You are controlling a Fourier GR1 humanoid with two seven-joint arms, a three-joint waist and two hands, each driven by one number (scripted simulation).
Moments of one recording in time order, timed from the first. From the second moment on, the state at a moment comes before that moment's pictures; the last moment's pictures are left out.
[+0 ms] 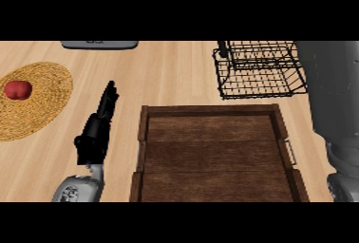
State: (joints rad) left arm -0.14 0.02 -0.11 -1.56 -0.18 0.20 0.04; right arm -1.15 -0.24 -0.16 -1.16 1.19 0.47 0.71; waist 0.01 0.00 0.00
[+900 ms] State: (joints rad) left arm -0.12 0.05 -0.08 -1.59 -0.16 0.18 0.06; right arm -1.09 -0.27 -0.49 -1.23 0.96 0.13 0.75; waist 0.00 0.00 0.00
